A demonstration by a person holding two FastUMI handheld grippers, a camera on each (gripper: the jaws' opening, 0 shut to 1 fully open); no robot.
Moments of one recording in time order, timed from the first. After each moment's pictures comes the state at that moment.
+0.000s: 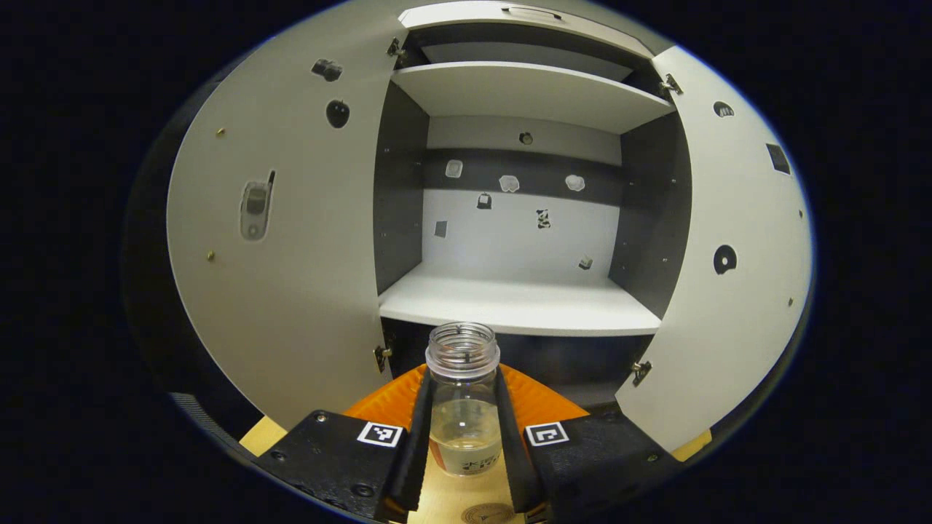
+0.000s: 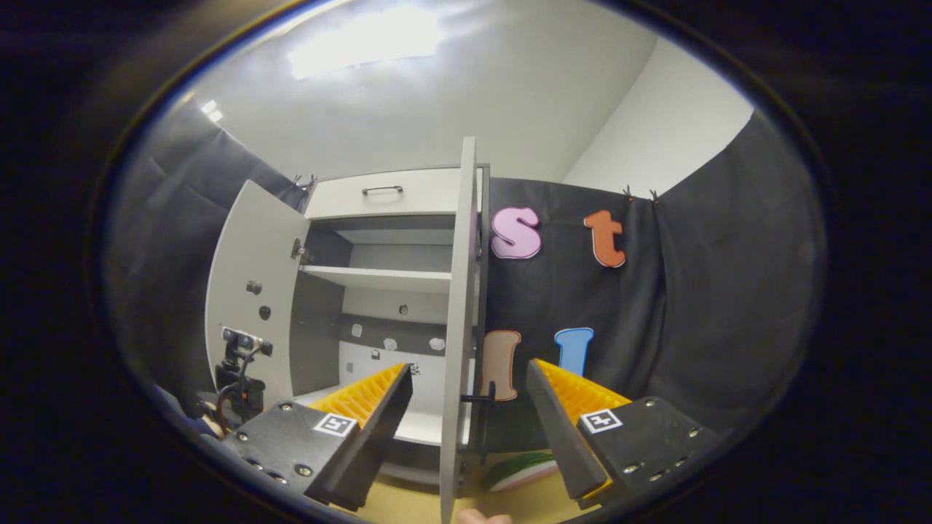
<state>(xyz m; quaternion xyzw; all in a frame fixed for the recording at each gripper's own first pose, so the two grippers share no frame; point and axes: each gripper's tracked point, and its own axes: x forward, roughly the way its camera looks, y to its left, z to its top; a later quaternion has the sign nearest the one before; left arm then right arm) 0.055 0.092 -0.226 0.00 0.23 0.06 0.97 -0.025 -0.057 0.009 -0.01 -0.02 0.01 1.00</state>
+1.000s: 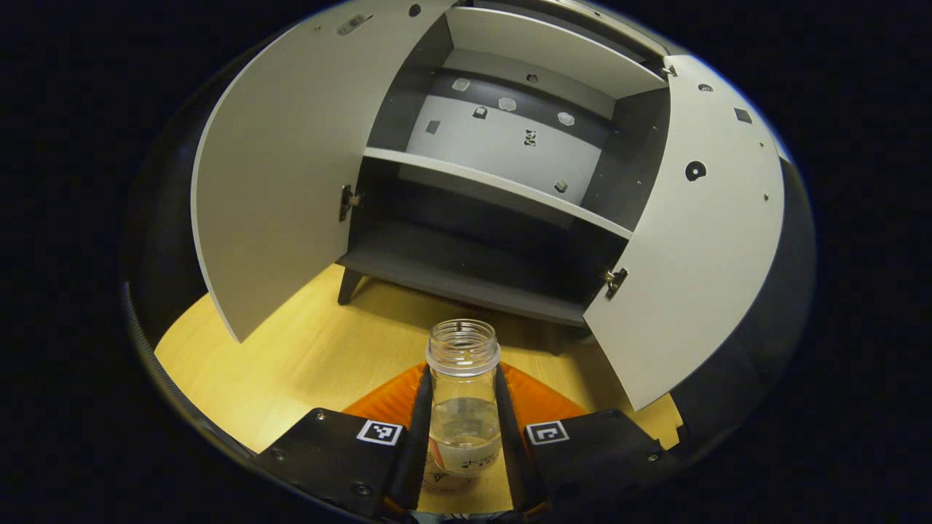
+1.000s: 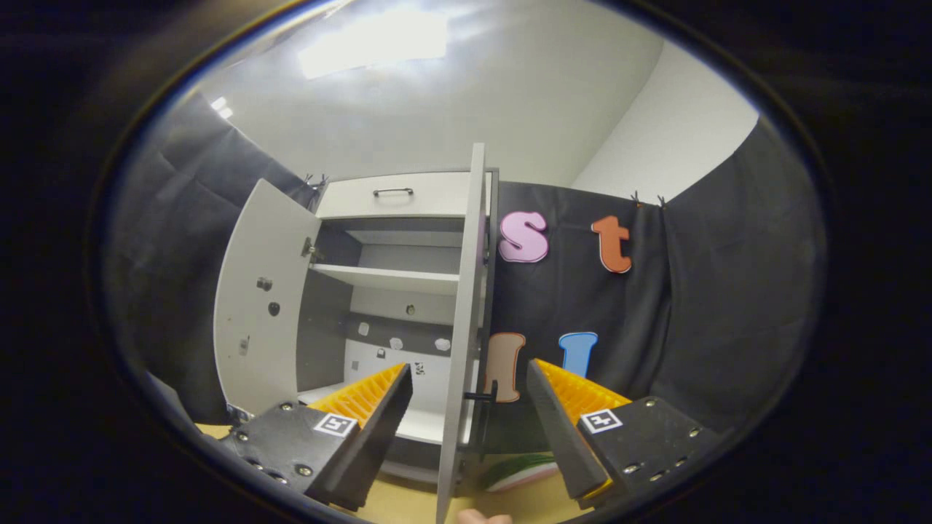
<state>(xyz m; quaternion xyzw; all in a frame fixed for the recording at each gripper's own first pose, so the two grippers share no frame) -0.042 0.053 -0.385 -0.13 0.31 -0.01 0.94 -0.039 -0.058 0.013 -0.03 -0.03 0.02 1.00</state>
